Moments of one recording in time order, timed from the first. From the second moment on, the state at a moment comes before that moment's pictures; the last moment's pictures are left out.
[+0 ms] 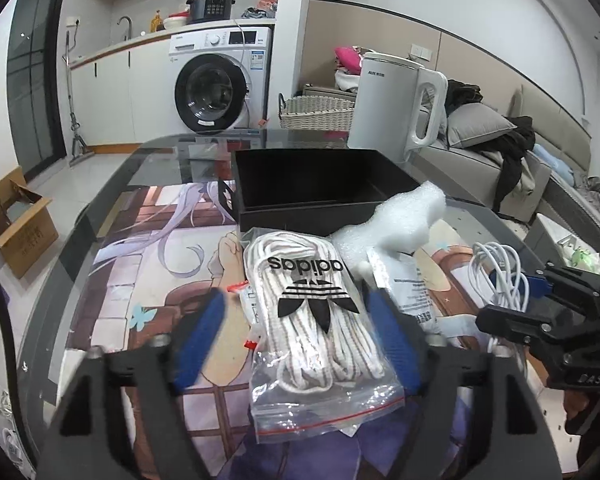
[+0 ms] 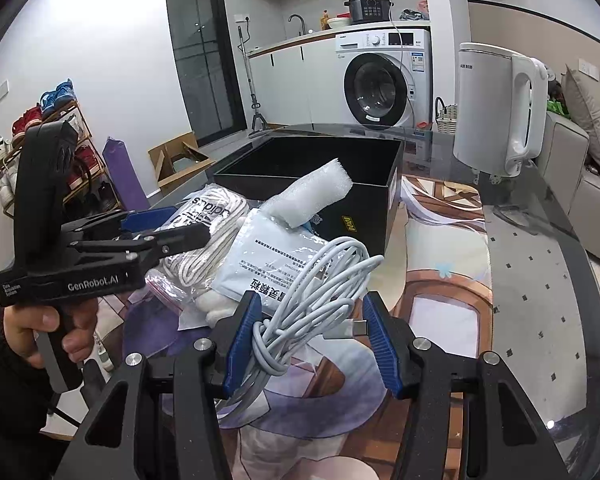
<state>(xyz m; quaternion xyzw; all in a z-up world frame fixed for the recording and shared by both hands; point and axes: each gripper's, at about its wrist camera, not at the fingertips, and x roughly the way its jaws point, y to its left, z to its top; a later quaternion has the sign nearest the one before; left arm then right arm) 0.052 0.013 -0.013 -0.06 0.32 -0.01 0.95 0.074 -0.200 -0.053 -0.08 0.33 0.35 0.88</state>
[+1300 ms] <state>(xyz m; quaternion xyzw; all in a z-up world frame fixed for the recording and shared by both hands) 0.045 0.015 -0.004 -0.04 0.31 -0.03 0.95 0.066 -0.194 -0.049 -0.08 0.31 0.36 0.88</state>
